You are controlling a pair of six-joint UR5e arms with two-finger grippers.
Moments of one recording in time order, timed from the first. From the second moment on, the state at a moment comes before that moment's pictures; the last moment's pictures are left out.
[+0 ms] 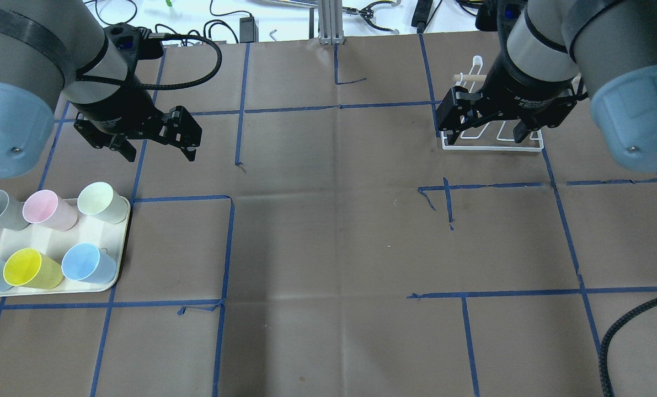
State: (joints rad) left arm -1.55 -1.52 -1.69 -1.48 1.58 0.05; right arm 1.62 -1.67 1.68 -1.67 -1.55 0.06
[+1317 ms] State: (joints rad) left arm -1.16 -1.52 -1.70 -1.47 1.58 0.44; right arm 1.62 -1.67 1.68 -1.68 -1.55 0.06
